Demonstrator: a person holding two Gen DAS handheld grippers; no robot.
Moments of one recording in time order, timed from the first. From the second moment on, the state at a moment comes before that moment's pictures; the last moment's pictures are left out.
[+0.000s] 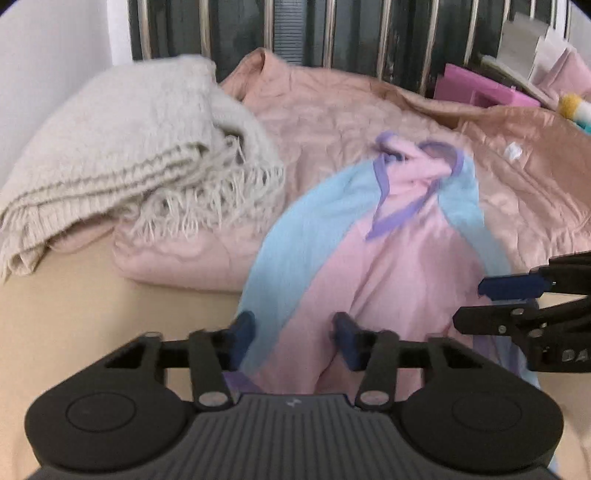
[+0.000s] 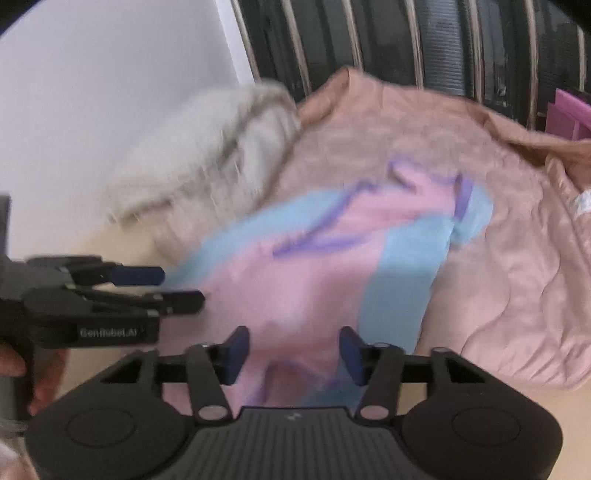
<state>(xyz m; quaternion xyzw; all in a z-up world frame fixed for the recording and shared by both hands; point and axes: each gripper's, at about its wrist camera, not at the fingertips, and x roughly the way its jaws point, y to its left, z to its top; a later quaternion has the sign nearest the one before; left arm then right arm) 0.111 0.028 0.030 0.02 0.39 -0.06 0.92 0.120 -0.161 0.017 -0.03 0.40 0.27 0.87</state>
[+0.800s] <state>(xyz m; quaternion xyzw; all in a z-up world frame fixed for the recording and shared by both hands) 0.032 0.031 0.058 -0.04 0.34 -0.19 0.92 0.043 -0.260 0.065 0.05 0.33 0.29 0.90</state>
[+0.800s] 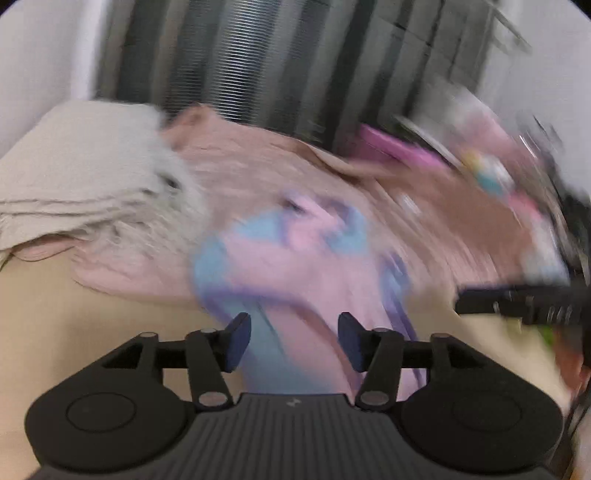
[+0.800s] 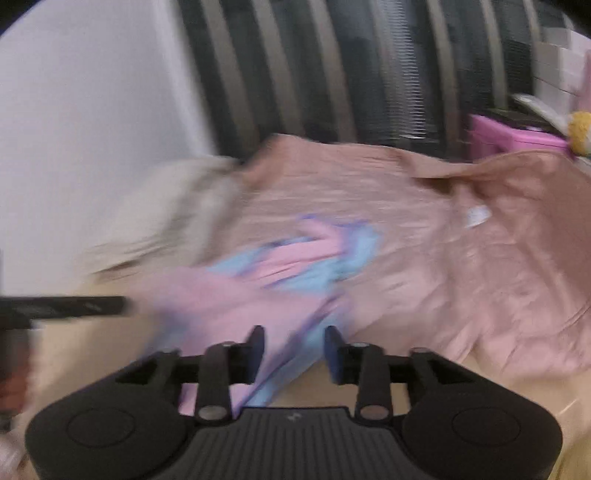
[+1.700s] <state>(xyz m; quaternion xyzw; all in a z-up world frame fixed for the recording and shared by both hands) -0.071 -0.013 0.038 0.05 0.38 -0.21 0.90 -0.090 -0.225 0.034 -0.07 0.33 0.35 0.88</state>
